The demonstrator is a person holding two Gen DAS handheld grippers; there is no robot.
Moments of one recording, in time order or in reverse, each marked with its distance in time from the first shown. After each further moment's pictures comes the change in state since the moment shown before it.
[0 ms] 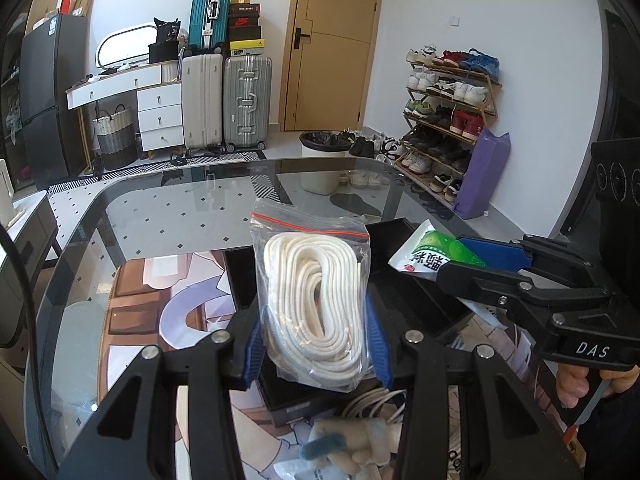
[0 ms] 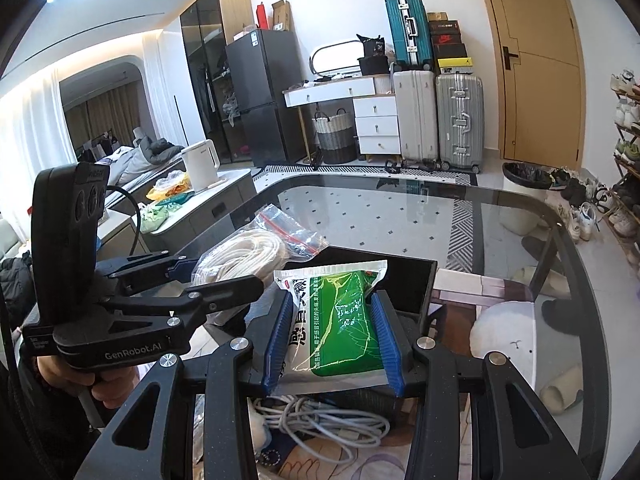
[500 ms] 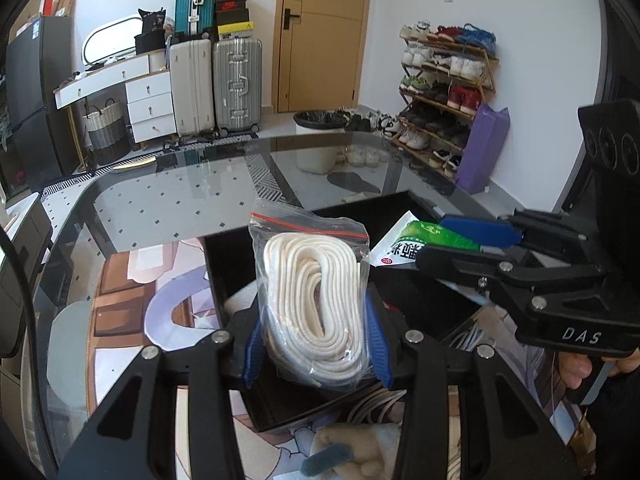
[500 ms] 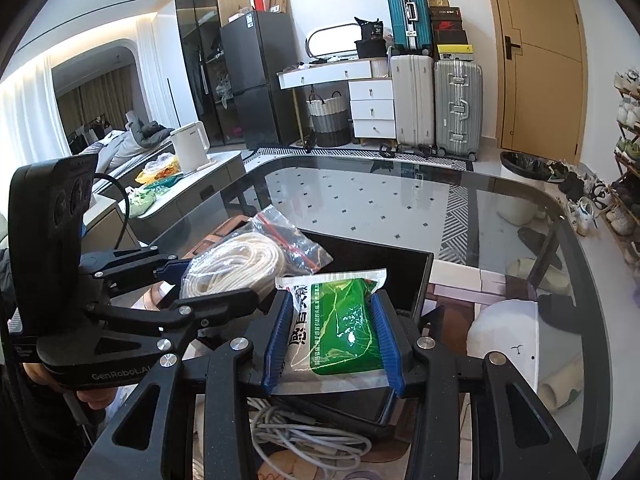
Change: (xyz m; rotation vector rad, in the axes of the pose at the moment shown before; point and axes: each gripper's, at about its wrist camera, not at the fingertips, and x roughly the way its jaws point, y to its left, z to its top) left arm 0.025 -0.006 -0.004 0.057 0.072 0.005; right arm 0.033 -0.015 0.002 -0.026 0.065 -0.033
